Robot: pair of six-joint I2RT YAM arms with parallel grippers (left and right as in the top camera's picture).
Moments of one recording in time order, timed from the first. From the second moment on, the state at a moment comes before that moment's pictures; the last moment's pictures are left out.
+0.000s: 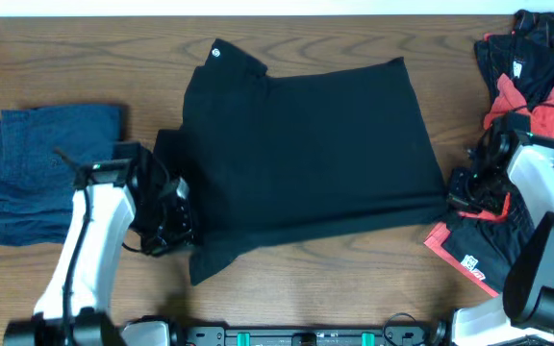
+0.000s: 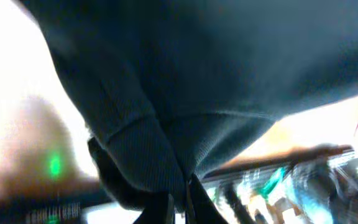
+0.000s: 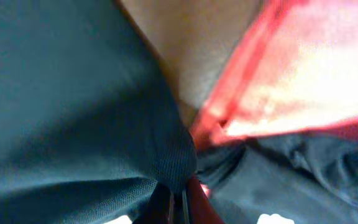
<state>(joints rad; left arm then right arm) 0.08 1.38 0.92 -1.27 0.46 -0.15 -0.26 1.71 1.06 -0.95 -0.12 0.17</state>
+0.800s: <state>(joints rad) 0.11 1.56 0.92 -0.63 0.46 -0.41 -0.22 1.70 1.05 -0.54 -0.31 0.12</state>
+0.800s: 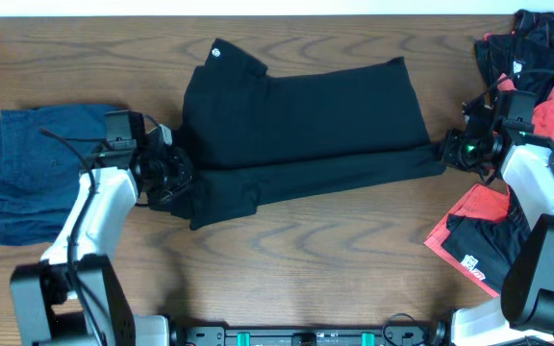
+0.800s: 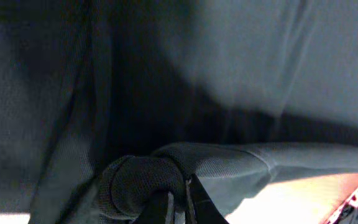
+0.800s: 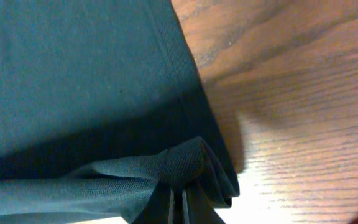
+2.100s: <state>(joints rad) 0.11 1.58 0.92 -0.48 0.38 -0.43 -0.13 1.74 1.05 -0.39 -0.21 0.13</state>
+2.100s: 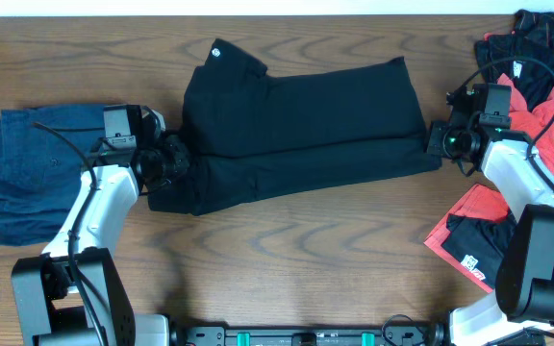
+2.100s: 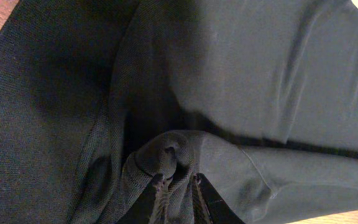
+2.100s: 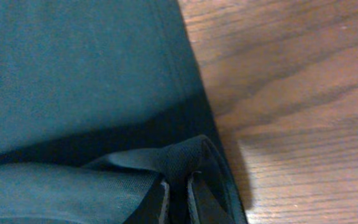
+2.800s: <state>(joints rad) 0.05 1.58 0.92 -0.66 0.38 -0.41 -0.13 1.74 1.05 -0.35 -0.26 0.15</state>
